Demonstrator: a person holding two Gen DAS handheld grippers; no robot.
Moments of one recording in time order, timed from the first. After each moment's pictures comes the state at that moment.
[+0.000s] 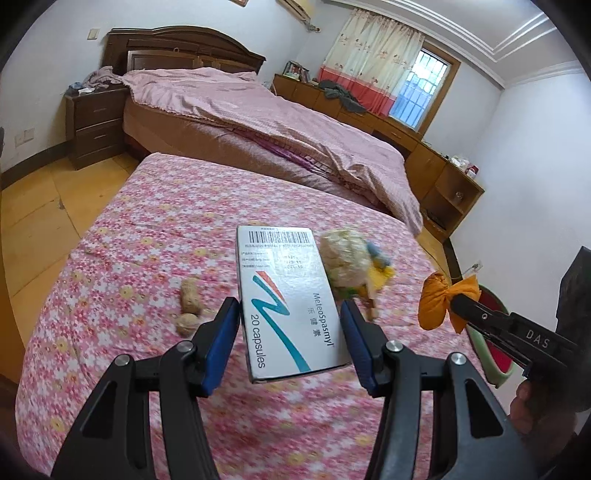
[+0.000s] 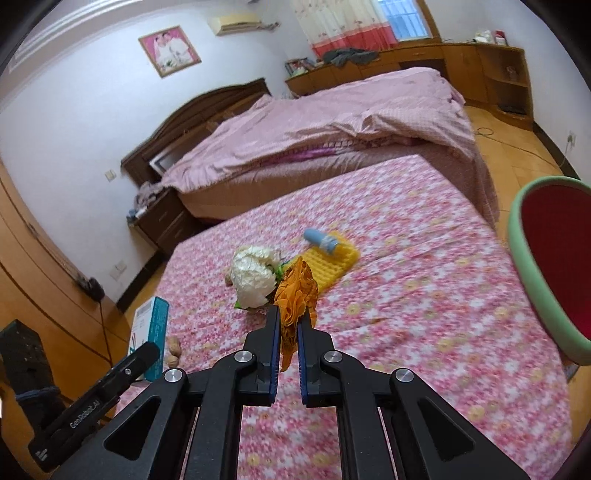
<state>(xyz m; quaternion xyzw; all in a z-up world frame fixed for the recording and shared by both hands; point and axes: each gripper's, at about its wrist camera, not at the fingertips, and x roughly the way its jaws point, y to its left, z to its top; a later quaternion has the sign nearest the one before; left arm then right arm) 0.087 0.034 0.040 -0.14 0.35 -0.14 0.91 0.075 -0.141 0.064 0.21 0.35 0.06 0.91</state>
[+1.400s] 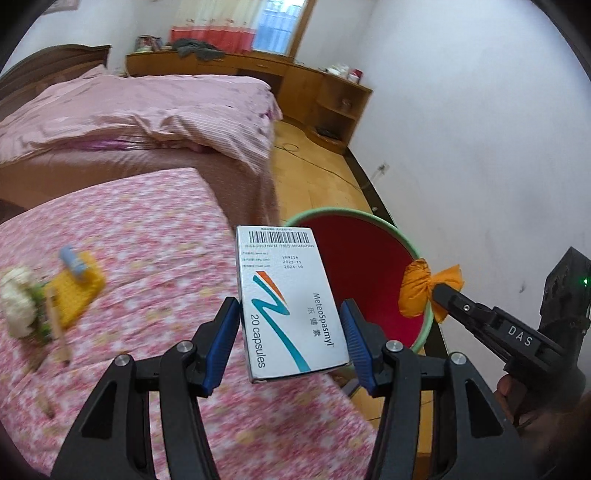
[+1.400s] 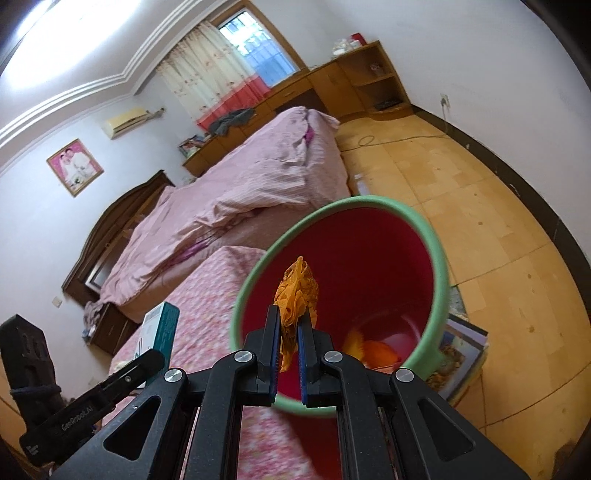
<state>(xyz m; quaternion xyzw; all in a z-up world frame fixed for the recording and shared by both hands) 0.093 -0.275 0.065 0.01 0.40 -0.36 0.84 -0.036 -0.391 0.056 0.34 0.26 -0.12 0.89</state>
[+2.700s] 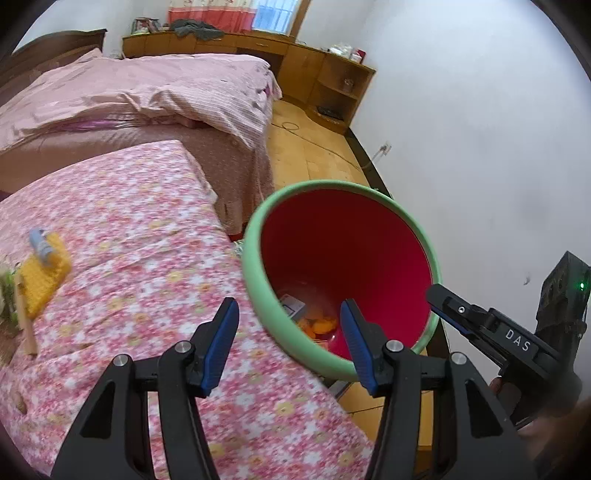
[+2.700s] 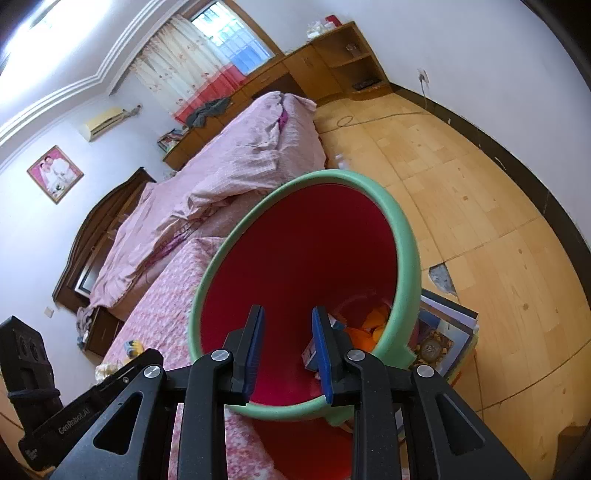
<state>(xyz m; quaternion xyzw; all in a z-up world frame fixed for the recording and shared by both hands) 0.102 -0.298 0.041 0.01 0.44 -0.35 0.83 -0.038 -0.417 0.027 0.37 0.29 -0.14 0.87</state>
